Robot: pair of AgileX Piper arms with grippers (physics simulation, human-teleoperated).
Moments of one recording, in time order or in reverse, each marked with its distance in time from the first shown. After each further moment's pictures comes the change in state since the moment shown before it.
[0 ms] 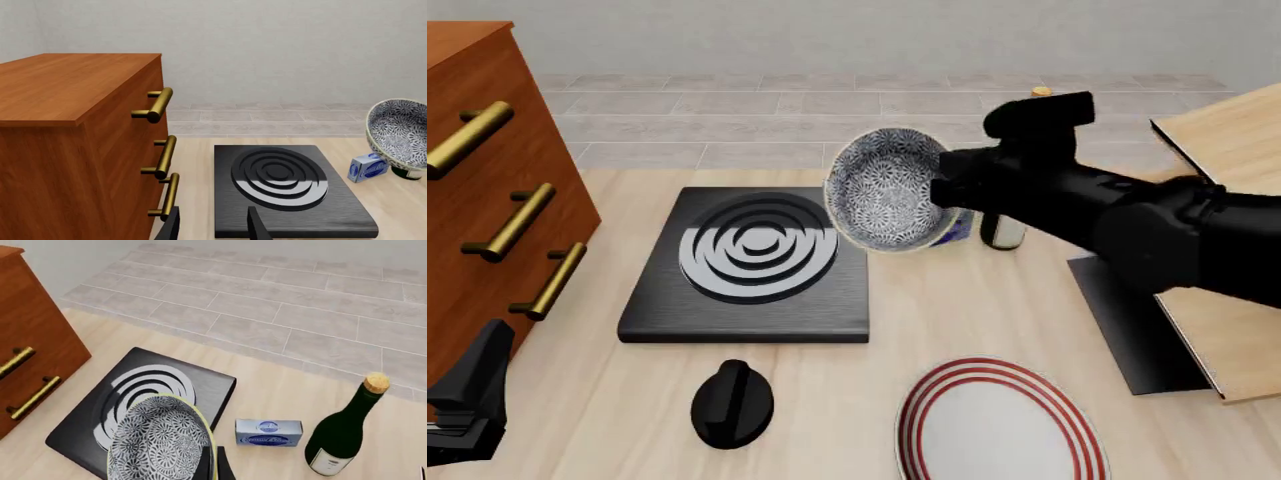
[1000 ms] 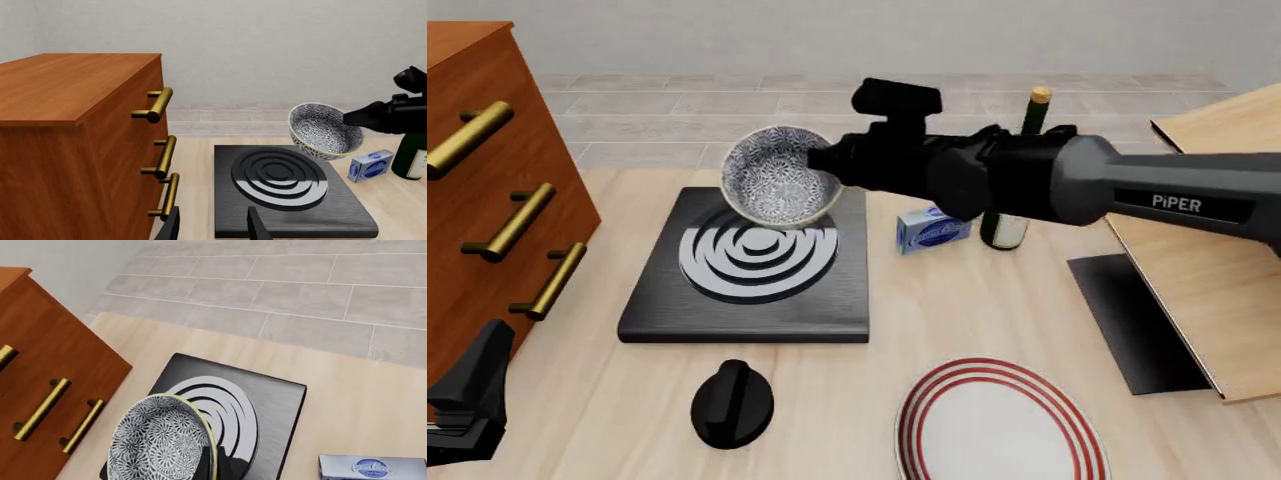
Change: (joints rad) left arm 0.000 0.000 0.000 0.000 0.000; right arm 0.146 0.430 -0.484 0.163 0.269
